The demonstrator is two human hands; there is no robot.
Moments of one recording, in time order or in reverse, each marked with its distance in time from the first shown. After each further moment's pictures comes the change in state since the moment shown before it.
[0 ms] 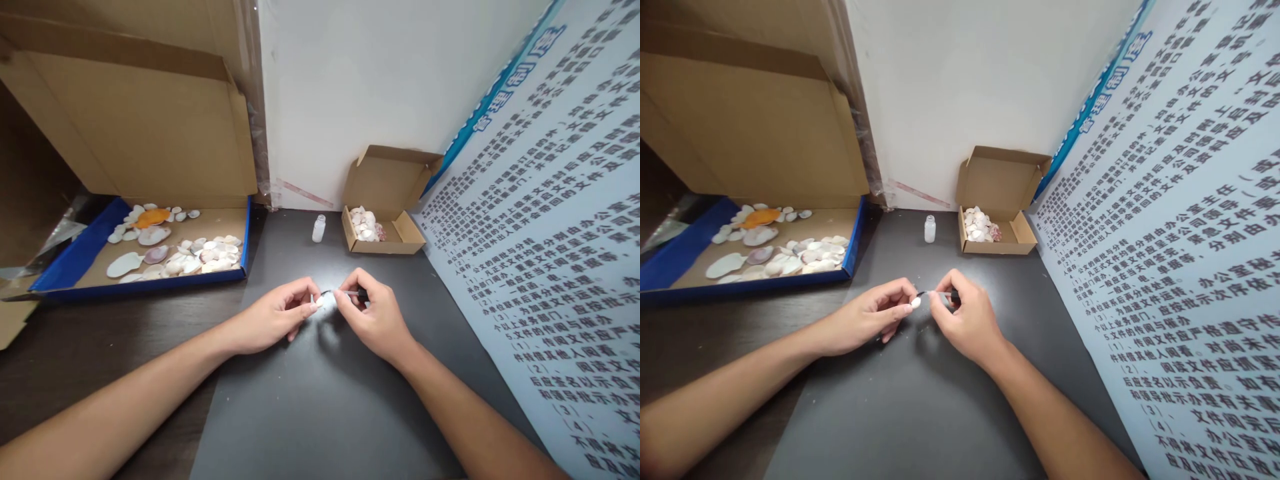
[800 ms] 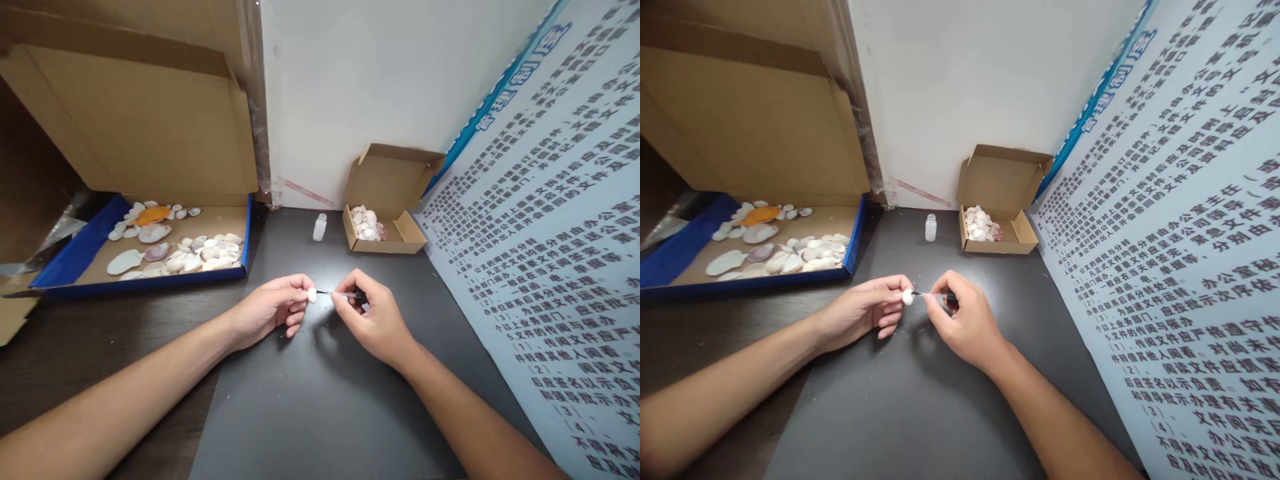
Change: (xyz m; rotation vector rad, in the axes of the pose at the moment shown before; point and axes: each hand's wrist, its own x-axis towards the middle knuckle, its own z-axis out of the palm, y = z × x) left_hand 0.001 0.001 -0.003 -0.617 0.028 -0.162; right_hand -0.002 -0.001 0.000 -0.011 -0.054 -0.043
